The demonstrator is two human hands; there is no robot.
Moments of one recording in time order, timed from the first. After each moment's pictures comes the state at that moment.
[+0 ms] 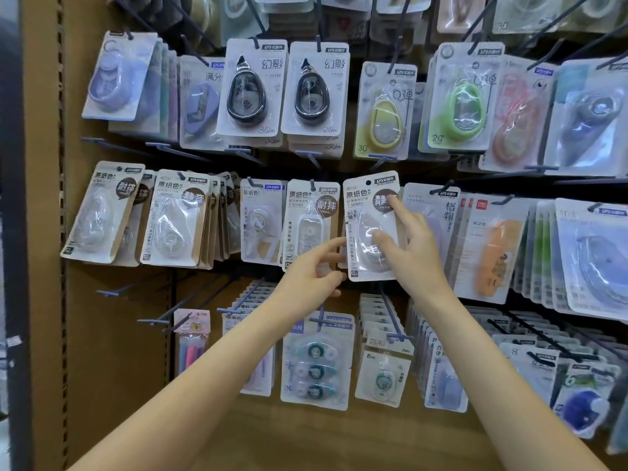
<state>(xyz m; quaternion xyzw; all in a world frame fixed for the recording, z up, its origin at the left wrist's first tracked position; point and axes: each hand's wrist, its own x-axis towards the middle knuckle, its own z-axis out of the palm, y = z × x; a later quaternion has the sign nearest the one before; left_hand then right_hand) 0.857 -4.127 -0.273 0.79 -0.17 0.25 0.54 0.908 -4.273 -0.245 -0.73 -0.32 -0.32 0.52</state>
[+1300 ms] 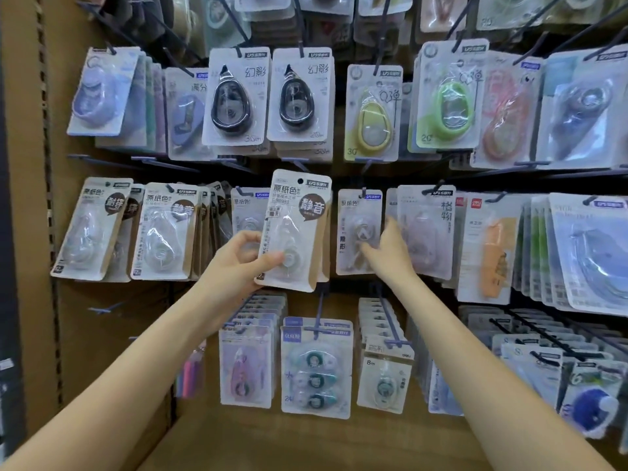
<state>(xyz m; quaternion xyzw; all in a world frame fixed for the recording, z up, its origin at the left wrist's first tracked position) 0.837 -4.070 -0.259 0.68 -0.12 0.25 0.68 0.990 -4.256 -0.246 -0.80 -0.20 -0.29 0.49</state>
